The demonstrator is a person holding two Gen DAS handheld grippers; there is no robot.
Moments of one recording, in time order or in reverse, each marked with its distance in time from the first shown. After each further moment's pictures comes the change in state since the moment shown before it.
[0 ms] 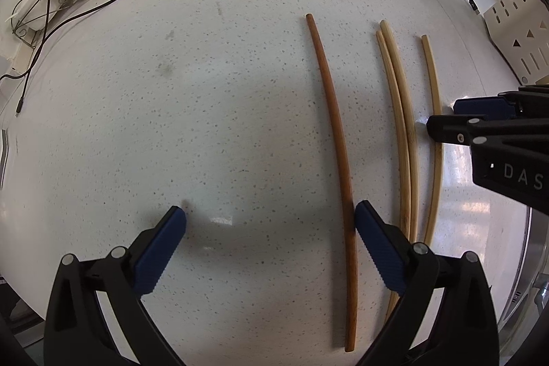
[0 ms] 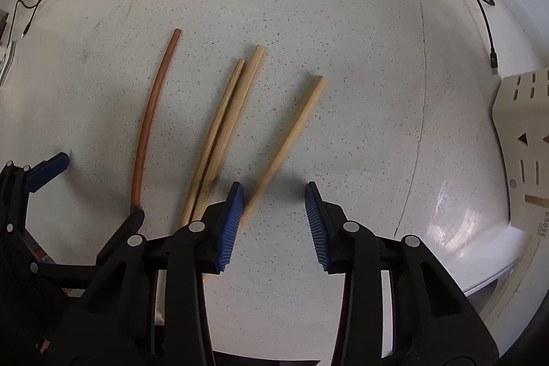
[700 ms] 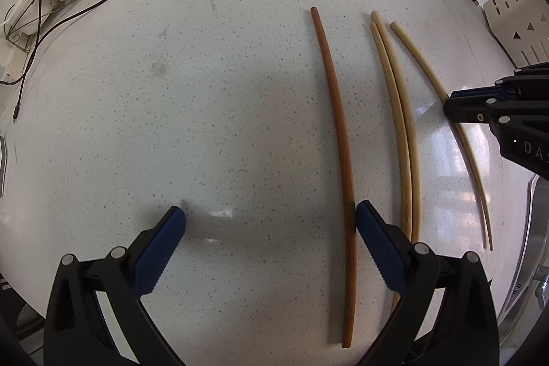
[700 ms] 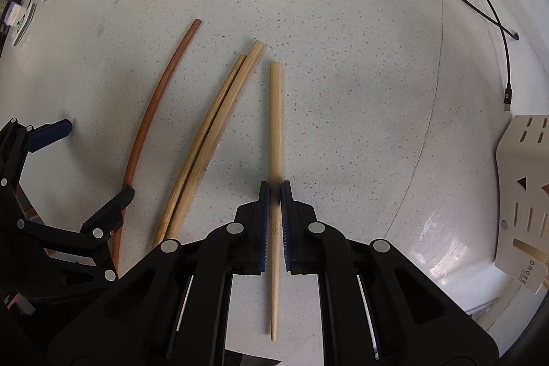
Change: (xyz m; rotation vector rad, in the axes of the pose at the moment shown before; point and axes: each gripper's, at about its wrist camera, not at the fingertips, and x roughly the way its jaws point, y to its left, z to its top) left arm 0.005 -0.004 0.009 0.032 0.049 0.001; right arm 0.009 0.006 0.008 -0.112 0.034 0.040
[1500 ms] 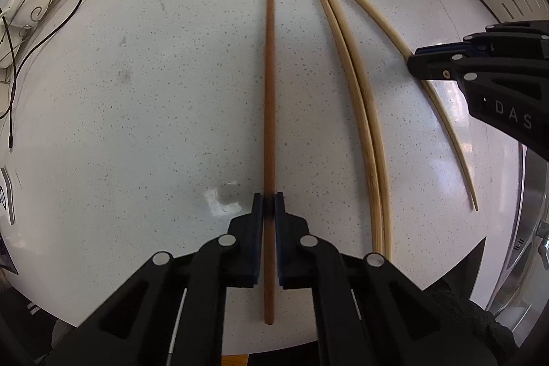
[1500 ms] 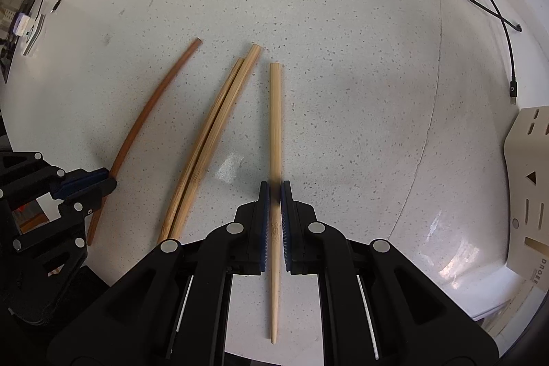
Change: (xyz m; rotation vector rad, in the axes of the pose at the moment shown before) left arm -0.014 -0.041 0.020 0.138 0.152 -0.011; right arm -0.006 -0.043 -0.026 0.019 -0.046 0.068
